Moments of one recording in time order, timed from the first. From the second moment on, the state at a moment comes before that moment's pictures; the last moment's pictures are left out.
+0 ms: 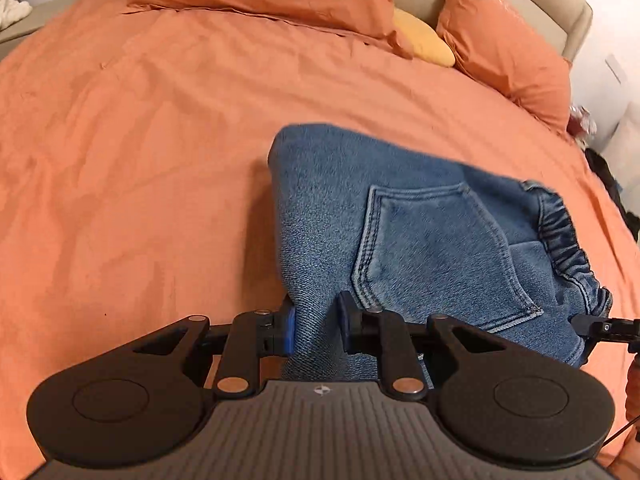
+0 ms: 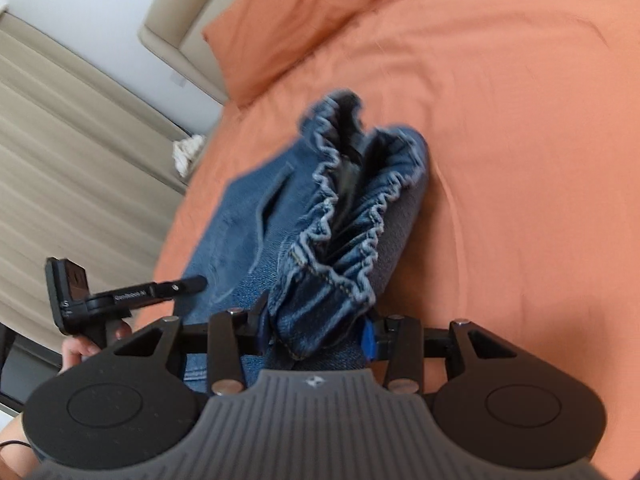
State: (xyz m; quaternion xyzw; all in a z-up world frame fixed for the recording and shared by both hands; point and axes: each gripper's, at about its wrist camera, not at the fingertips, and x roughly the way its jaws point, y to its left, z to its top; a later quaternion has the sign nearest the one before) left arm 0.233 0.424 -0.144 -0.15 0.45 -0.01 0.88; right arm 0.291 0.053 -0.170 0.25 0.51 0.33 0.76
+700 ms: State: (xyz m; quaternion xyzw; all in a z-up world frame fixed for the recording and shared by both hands) left arm 0.235 0.411 -0.144 -0.10 0.46 0.02 0.88; right arm 0.315 0.087 -0.175 0.19 0.55 0.24 0.78
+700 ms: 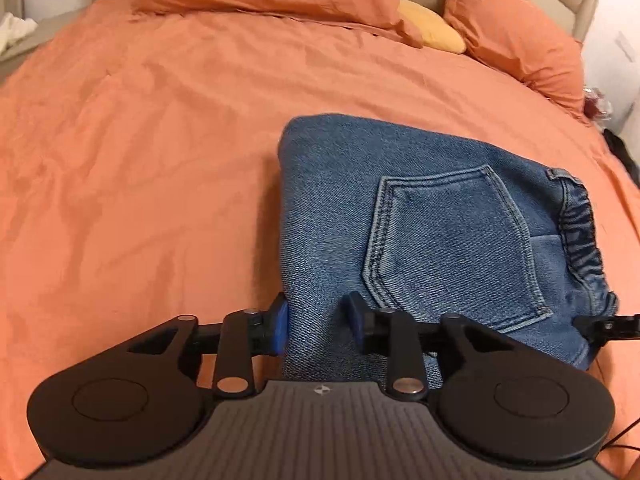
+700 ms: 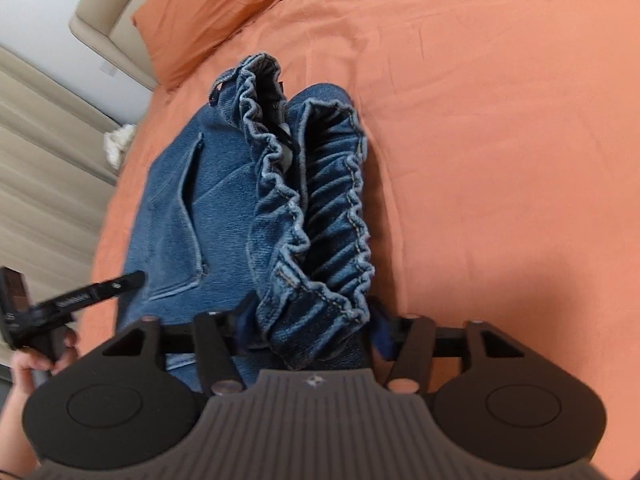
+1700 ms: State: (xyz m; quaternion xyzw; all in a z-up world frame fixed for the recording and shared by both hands) left arm 0.175 0.387 -0.120 0.03 0.52 0.00 0.85; right arm 0.302 0.157 -0.095 -0.11 0.42 0.29 0.86
